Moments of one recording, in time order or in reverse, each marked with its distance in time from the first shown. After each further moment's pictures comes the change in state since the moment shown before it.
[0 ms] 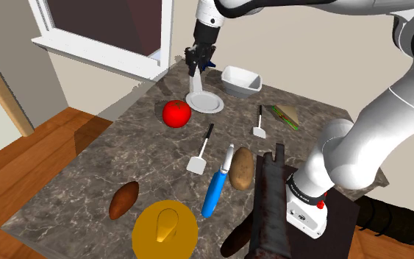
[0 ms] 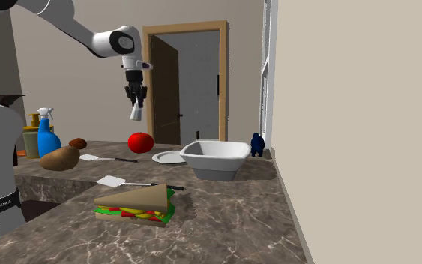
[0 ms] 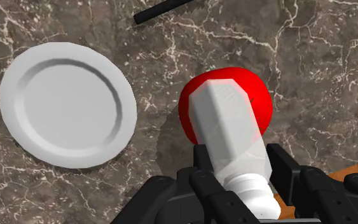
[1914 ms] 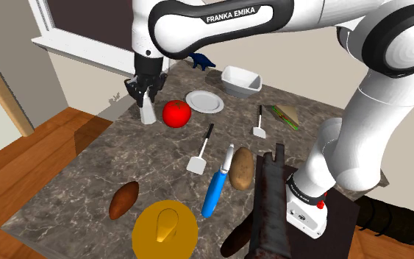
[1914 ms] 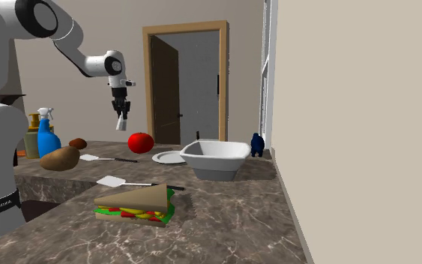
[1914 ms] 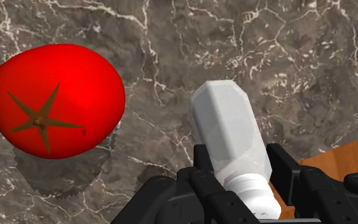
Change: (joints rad) arm 0.151 0.311 0.153 0.199 -0.016 0.115 0.310
